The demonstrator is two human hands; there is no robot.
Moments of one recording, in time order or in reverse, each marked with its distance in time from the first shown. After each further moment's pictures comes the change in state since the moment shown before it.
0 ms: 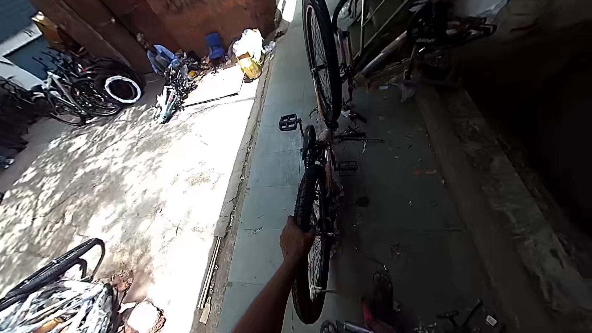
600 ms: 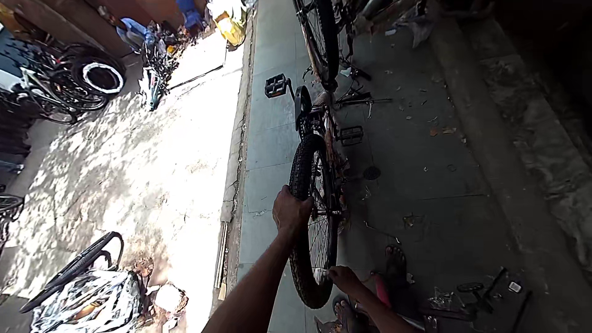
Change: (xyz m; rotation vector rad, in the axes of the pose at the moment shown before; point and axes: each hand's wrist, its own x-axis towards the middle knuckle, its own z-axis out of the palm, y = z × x) left_hand 0.030 0.023 0.002 0.065 0.047 0.004; right_hand 0.159 -0.095 -0.003 0.374 0.122 -0.249
